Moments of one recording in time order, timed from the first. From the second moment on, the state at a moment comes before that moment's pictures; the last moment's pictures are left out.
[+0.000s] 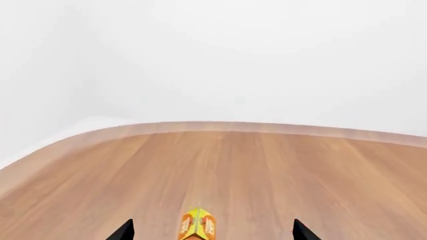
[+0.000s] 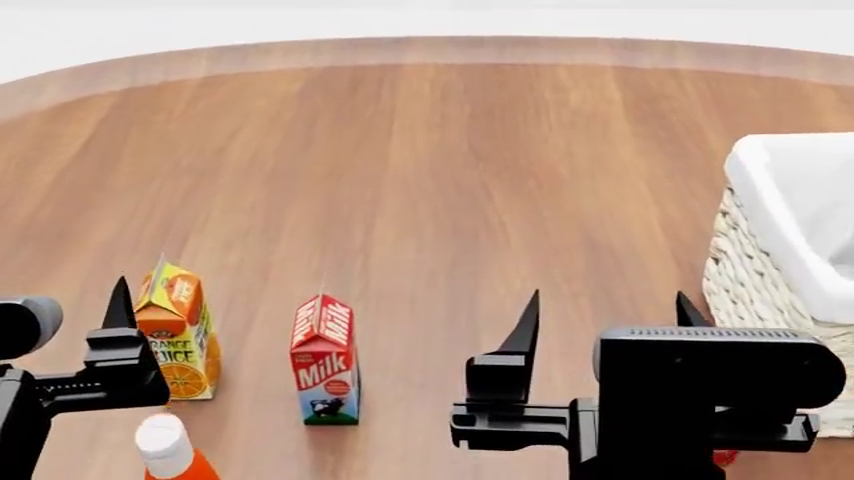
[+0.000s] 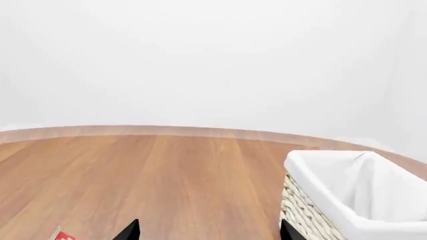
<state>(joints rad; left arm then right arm) -0.36 -0.15 -0.01 0.67 -0.32 -0.99 -0.31 0.37 0.19 -0.06 -0.82 0.30 1.13 0.32</state>
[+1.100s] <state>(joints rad) -0.39 -0.18 -0.01 0.68 -0.37 -1.02 -0.35 0.40 0.21 -0.09 -0.83 0.34 1.16 0.35</state>
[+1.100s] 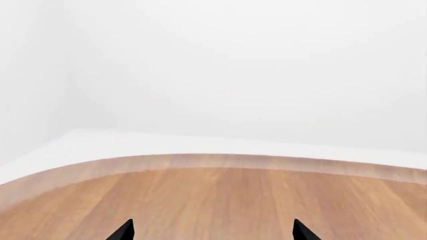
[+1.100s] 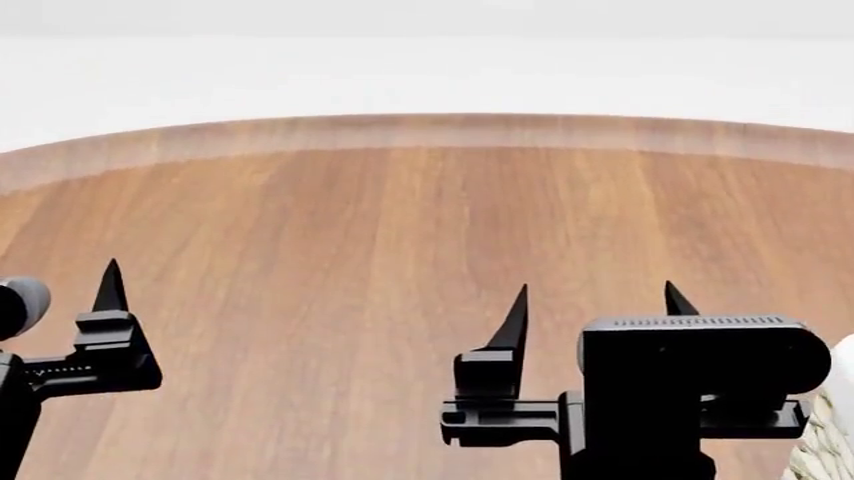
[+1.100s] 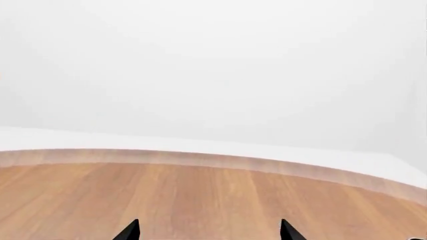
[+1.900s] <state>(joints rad) -0.61 -0.18 -0.05 0.72 -0.47 -1.24 -0.39 0.69 0.33 -0.12 -0.64 0.81 1.51 -0.01</state>
